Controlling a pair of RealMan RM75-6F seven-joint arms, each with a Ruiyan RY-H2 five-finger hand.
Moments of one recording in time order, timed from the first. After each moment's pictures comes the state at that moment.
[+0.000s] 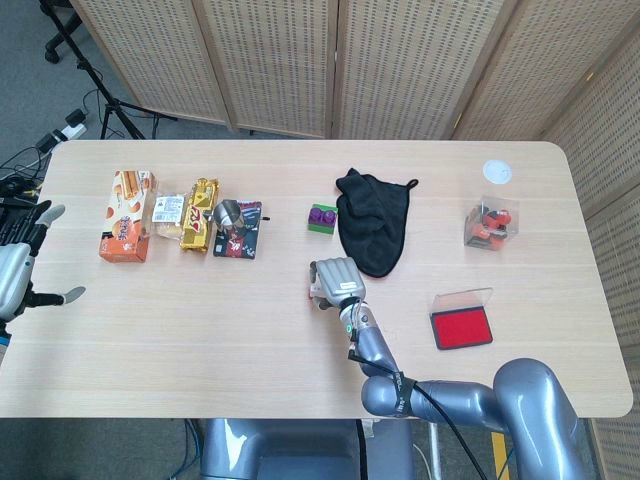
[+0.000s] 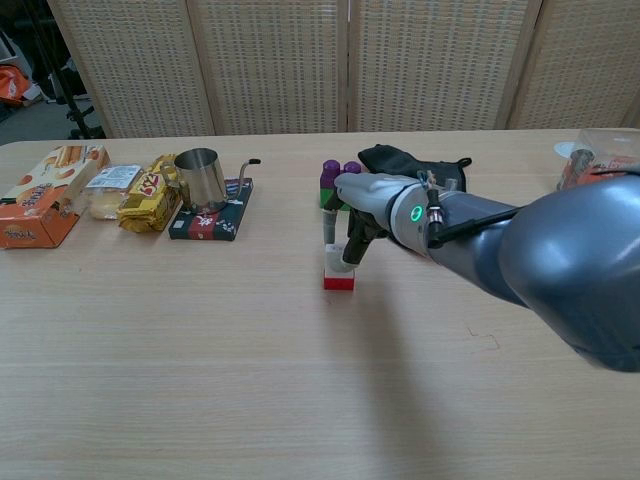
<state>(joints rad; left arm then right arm) -0.36 -0.82 -0.18 -1.93 1.13 1.20 -0.05 1.09 -1.86 0.29 -1.32 -0.48 1.00 -0.64</state>
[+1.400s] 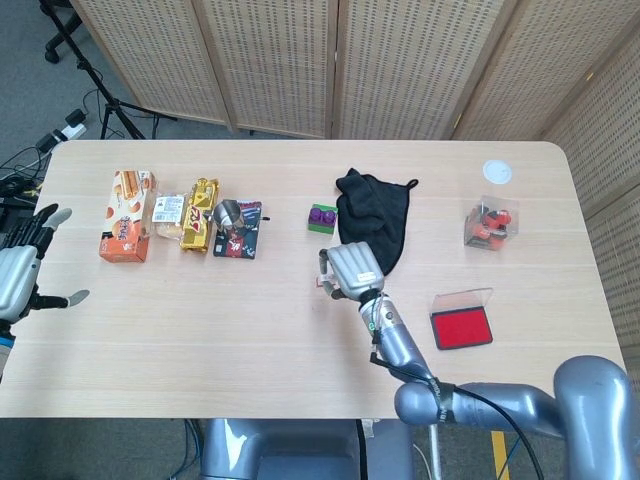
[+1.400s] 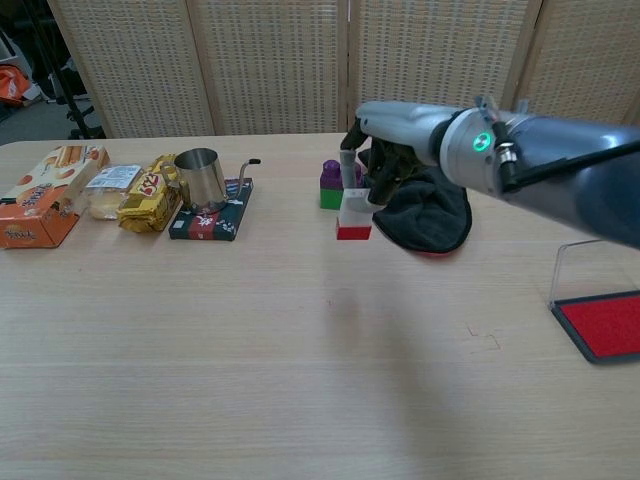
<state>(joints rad) -0.35 -0.83 -0.18 -1.94 1.15 1.19 -0.03 0.99 -1.60 0.30 -1.65 -0.64 1.07 -0.64</state>
